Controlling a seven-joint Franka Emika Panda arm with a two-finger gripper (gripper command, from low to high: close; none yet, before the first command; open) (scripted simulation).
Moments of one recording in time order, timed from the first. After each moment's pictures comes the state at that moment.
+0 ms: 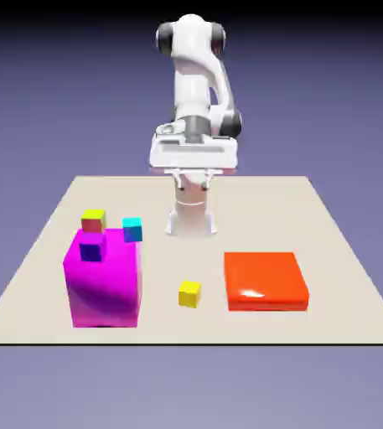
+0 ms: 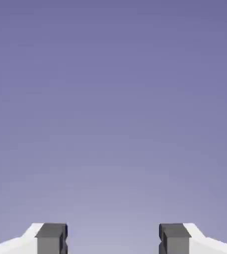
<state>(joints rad) 0.06 -0.53 -0.04 -2.80 -0.02 3.01 0.69</state>
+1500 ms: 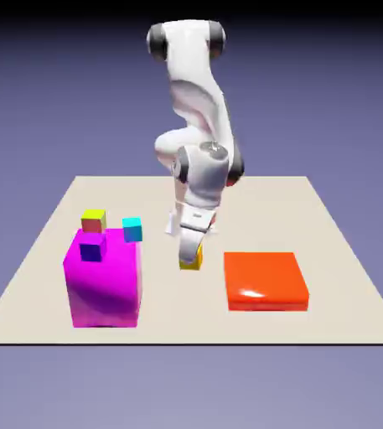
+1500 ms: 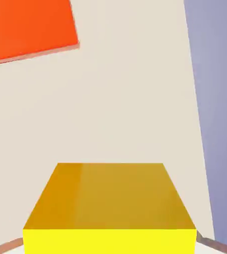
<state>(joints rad) 0.53 -0.20 -0.56 -2.51 -0.41 2.34 -0.33</state>
